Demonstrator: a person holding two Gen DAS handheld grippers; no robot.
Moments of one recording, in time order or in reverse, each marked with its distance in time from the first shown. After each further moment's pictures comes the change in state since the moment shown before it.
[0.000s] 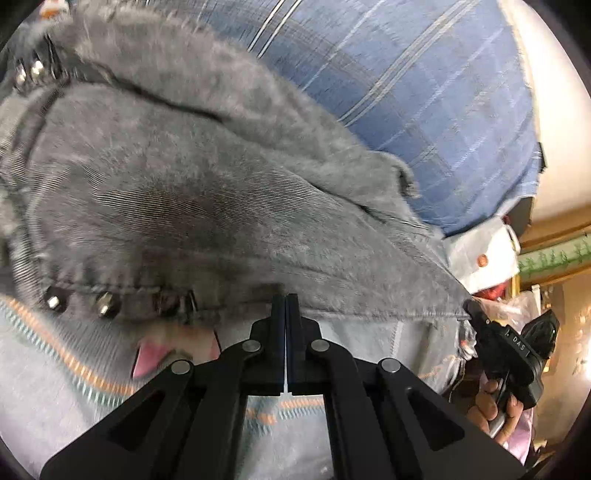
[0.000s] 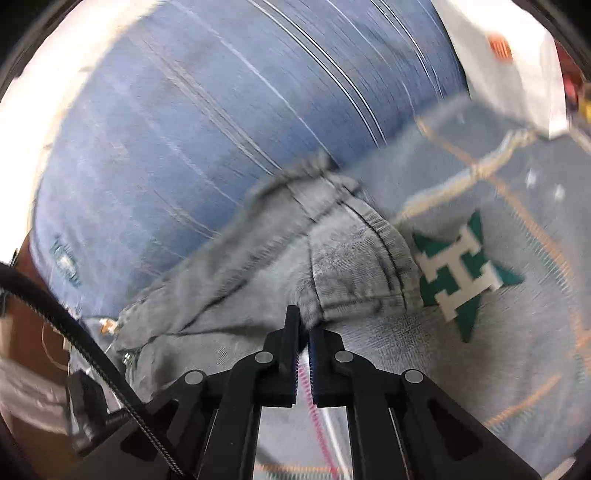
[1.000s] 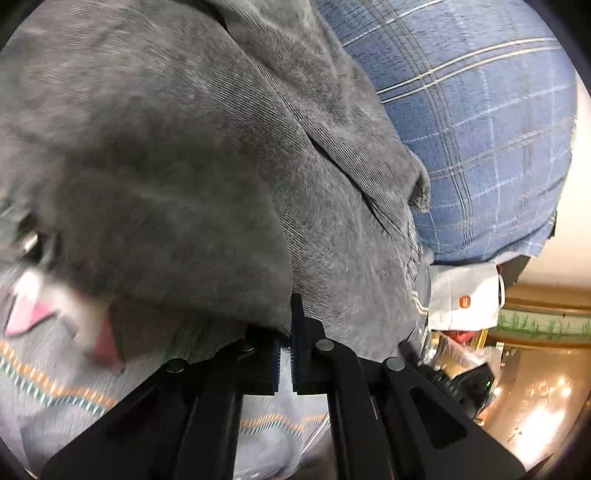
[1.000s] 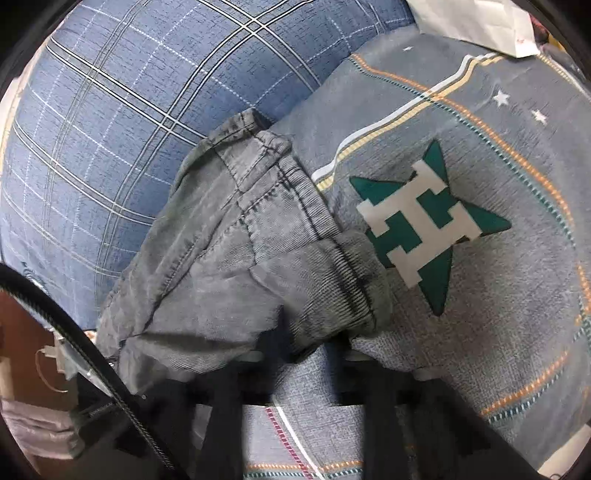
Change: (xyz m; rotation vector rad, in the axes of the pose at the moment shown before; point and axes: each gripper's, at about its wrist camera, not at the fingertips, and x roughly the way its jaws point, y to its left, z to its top) left arm 0.061 -0.009 -0.003 -0.308 0.113 -0.089; right arm 0.048 -0.066 0.008 0.206 0.167 -0.077
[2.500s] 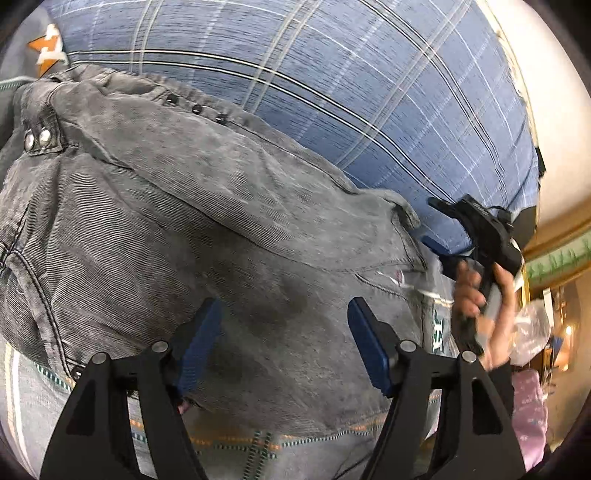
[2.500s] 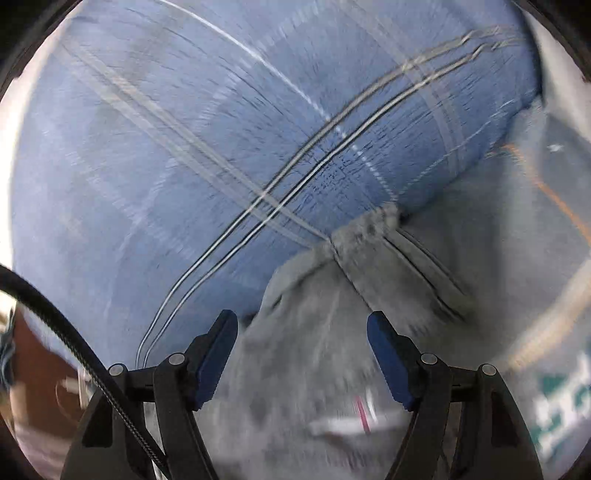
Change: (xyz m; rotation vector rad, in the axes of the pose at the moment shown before) left arm -0.081 -0.008 0.030 0.337 -0.228 0.117; right arm 0.098 0.120 0.130 -0.014 -0.062 0.103
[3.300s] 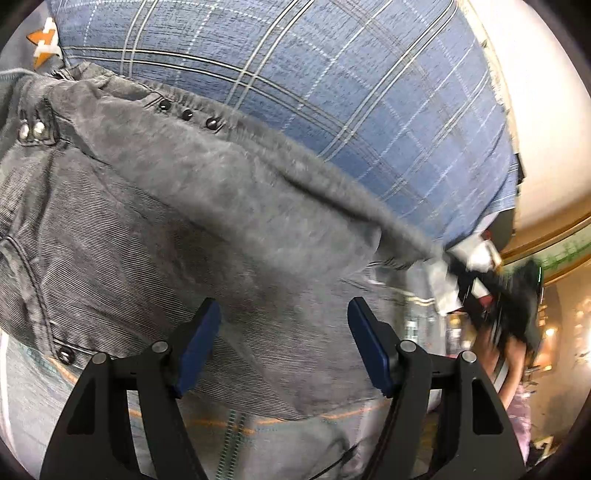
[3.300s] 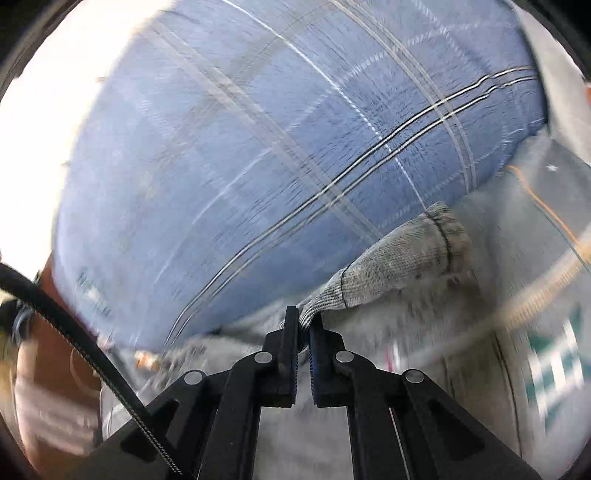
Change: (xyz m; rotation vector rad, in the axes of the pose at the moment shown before) left arm -0.021 -0.005 -0.013 -0.018 0.003 -0.117; right arm -0.109 0.032 -0.102 -0.190 -0.082 0.120
